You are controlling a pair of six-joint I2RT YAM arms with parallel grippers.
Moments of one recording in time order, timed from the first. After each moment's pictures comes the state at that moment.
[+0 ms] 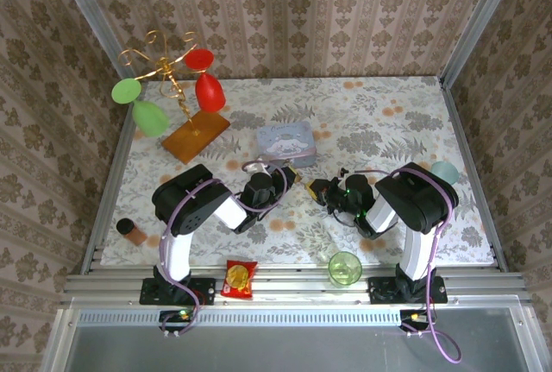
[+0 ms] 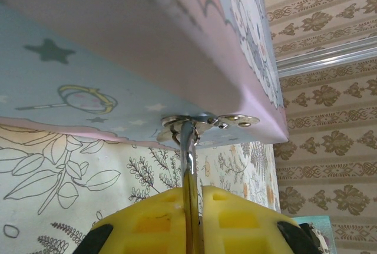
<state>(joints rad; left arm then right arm) -0.86 1.97 0.60 1.11 -0.12 -1.26 0.48 1.87 0.33 1.20 -0.34 1.52</state>
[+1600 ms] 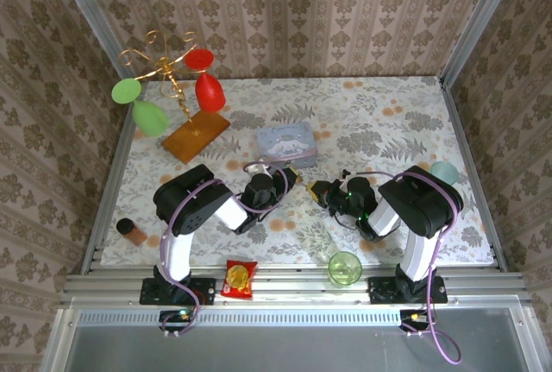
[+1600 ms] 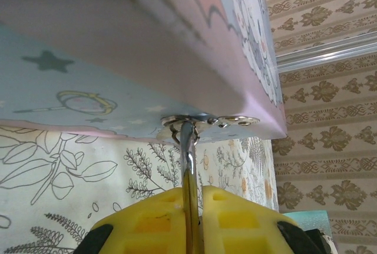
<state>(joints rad) -0.87 1.98 0.60 1.12 -0.11 -1.27 0.49 1.82 0.29 1.20 -0.32 1.50</state>
